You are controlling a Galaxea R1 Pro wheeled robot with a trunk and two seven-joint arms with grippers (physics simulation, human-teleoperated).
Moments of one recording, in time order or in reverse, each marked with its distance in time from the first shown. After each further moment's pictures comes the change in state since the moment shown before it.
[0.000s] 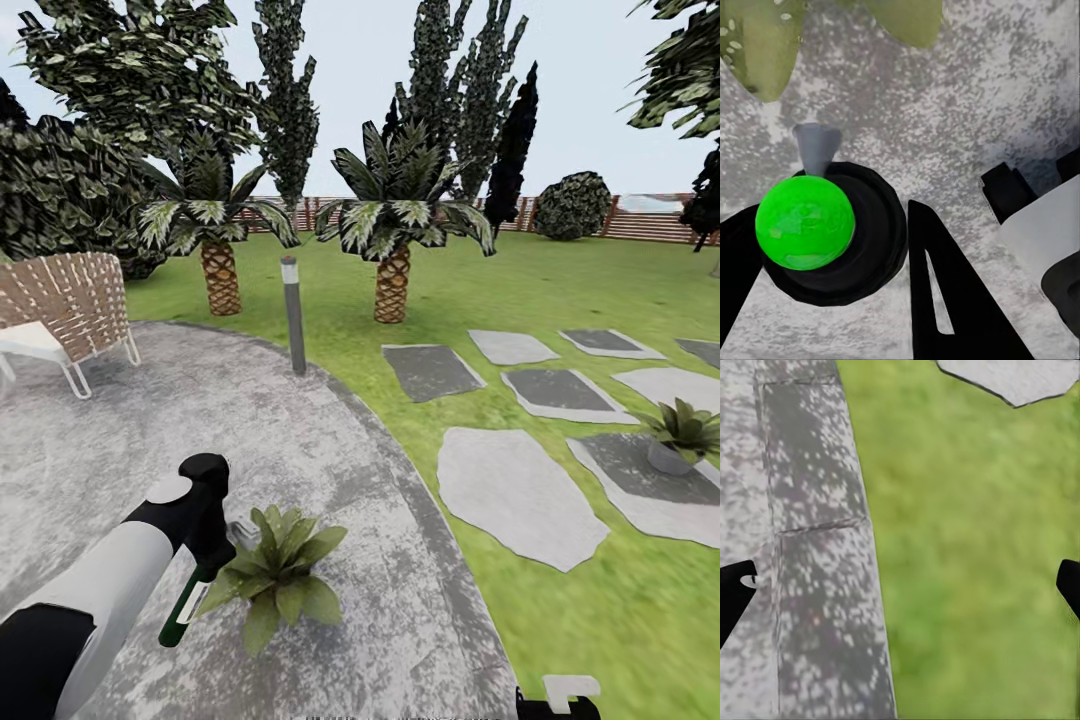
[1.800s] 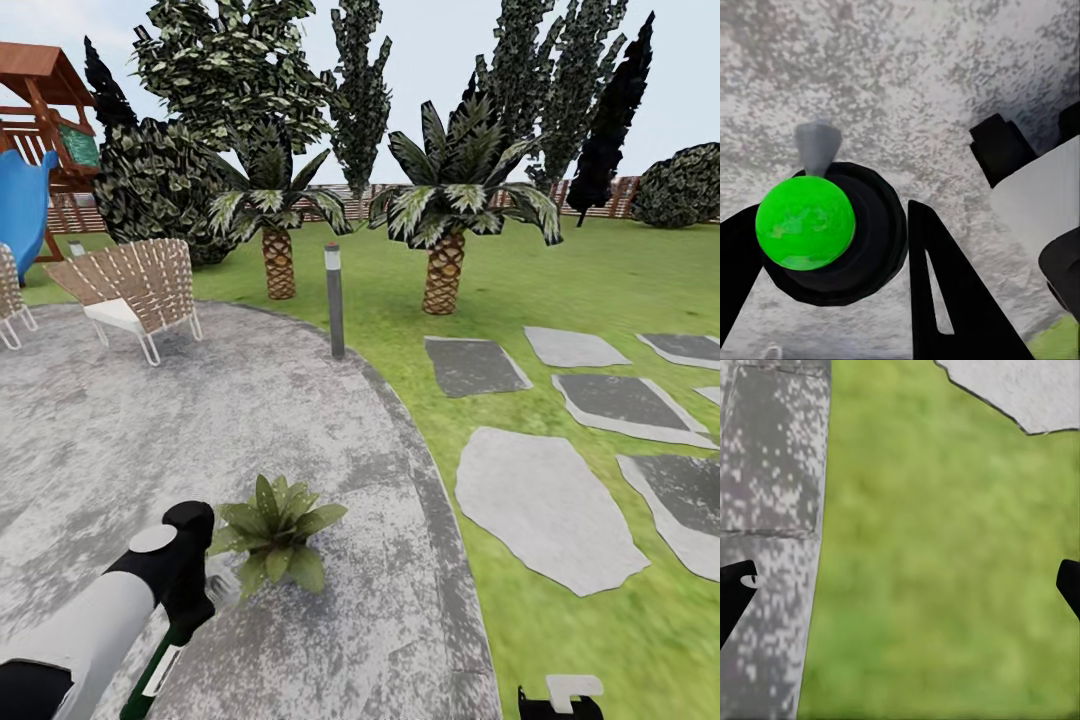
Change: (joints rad) left arm 0.144 0.034 0.026 0.017 0.012 0.003 0.056; right arm 0.000 -0.006 0.000 -0.001 -0.001 0.000 0.000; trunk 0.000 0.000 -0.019
